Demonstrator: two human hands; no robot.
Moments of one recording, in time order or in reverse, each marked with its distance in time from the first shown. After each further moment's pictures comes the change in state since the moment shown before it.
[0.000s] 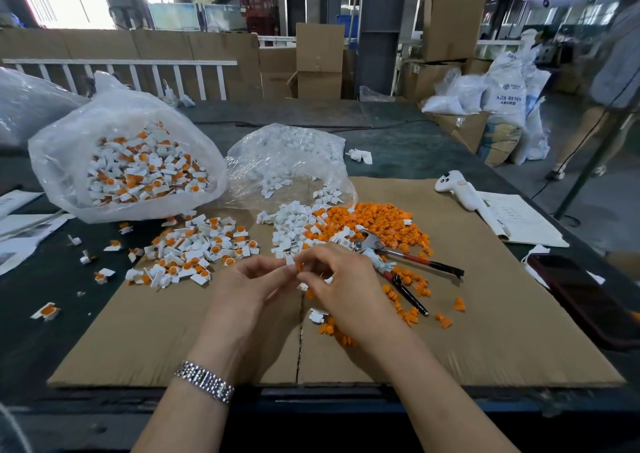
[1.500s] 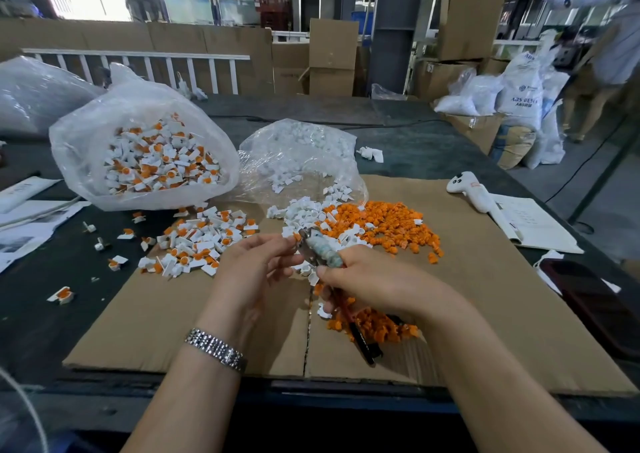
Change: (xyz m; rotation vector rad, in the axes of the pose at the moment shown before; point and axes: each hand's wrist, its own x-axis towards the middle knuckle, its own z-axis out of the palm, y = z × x) left_hand 0.014 0.021 0.003 -0.306 0.001 -0.089; right_hand 0.016 -0.021 -0.041 0.210 -0.580 0.467
